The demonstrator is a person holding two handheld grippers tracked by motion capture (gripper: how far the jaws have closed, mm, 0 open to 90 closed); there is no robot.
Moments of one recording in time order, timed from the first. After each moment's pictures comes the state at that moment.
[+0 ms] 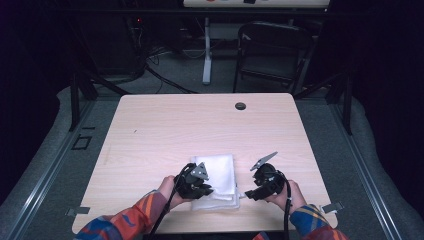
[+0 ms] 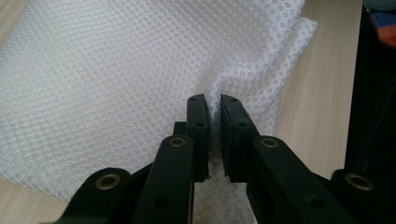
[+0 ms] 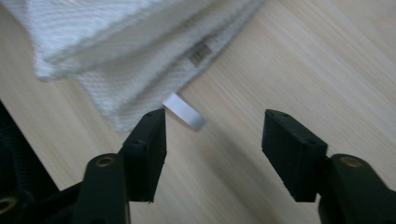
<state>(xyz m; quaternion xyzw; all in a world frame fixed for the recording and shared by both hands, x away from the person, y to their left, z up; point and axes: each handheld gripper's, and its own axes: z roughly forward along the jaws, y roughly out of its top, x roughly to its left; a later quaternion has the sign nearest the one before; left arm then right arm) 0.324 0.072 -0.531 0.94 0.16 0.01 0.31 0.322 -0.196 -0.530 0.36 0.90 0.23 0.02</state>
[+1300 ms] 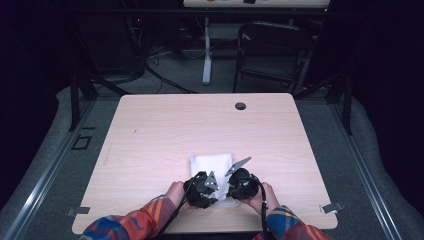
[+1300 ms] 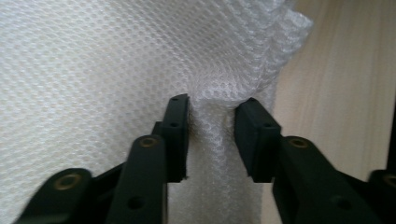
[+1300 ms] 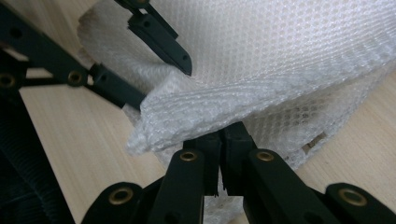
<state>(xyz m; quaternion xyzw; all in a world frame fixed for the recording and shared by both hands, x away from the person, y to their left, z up) 0.313 0.047 -0.552 0.96 0.13 0.05 0.25 0.320 -0.134 -0.548 0.31 0.91 0.27 0.01</state>
